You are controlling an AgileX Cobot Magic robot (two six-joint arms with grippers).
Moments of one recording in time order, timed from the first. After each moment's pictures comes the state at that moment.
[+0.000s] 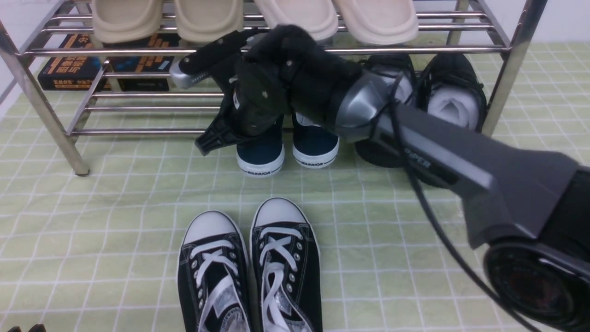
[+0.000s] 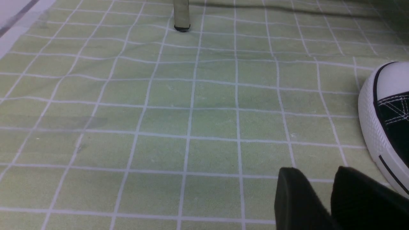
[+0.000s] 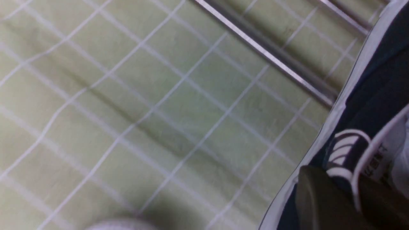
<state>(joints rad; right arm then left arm) 0.80 2.34 -2.35 -0.12 0.98 0.14 -0.03 -0.01 0.01 0.08 0.39 -0.11</state>
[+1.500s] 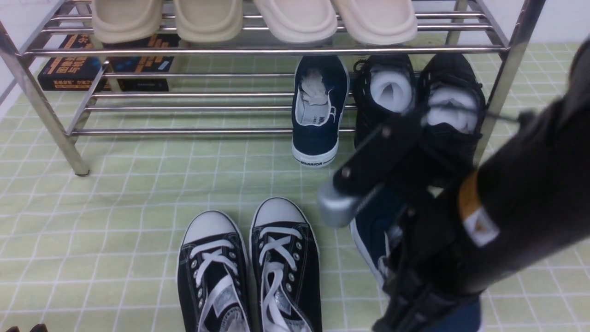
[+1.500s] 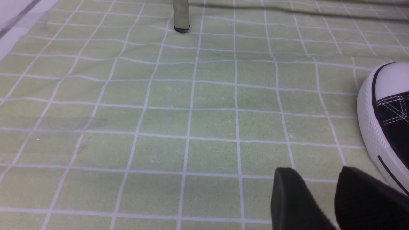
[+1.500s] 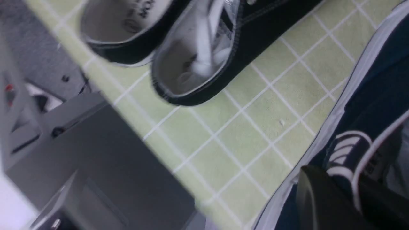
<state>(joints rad) 1.00 1.39 -1.22 -0.03 1.07 0.22 -0.03 -0.01 0.01 0.08 0.39 -0.11</state>
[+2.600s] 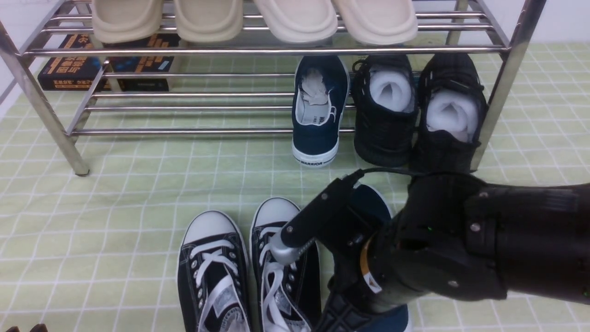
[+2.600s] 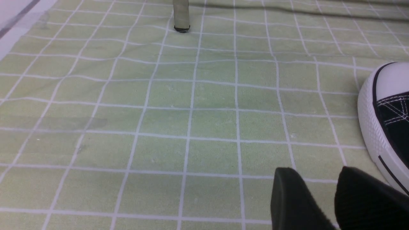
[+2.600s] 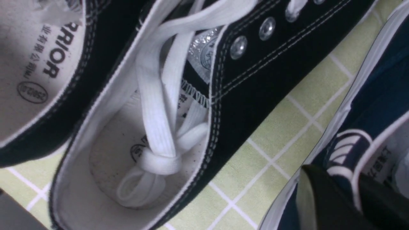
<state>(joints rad) 1.00 1.64 -1.09 -0.14 0.72 0.36 -0.03 -0.01 0.01 0.08 0.39 -0.11</state>
